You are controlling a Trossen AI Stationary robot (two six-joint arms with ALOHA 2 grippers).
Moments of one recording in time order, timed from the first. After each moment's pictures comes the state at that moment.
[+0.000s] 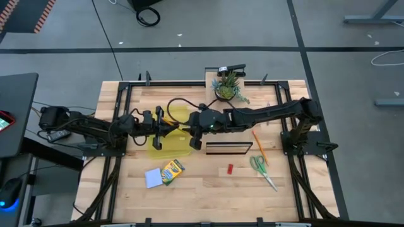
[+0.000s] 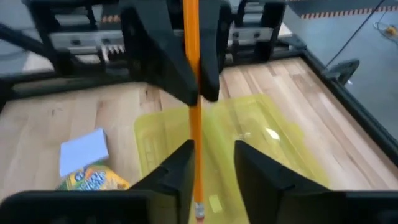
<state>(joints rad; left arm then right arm) 0.01 1.09 0.24 1.11 -0.06 -0.11 0.08 1.79 1.55 -0.28 0.26 0.17</state>
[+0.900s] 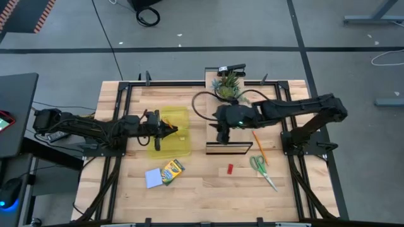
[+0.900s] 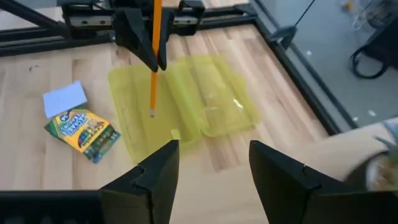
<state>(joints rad) 0.01 0.93 0.26 0.57 -0.12 -0.23 0.14 1.48 1.47 -0.69 0.40 0.23</state>
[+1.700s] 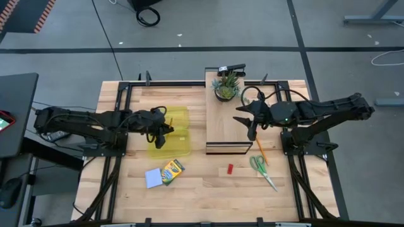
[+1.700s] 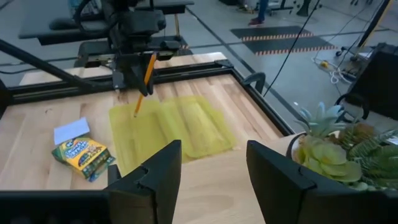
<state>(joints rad) 0.01 0.97 0.67 -0.33 -0.16 -0.35 0.19 0.98 1.01 -0.42 0.50 0.16</state>
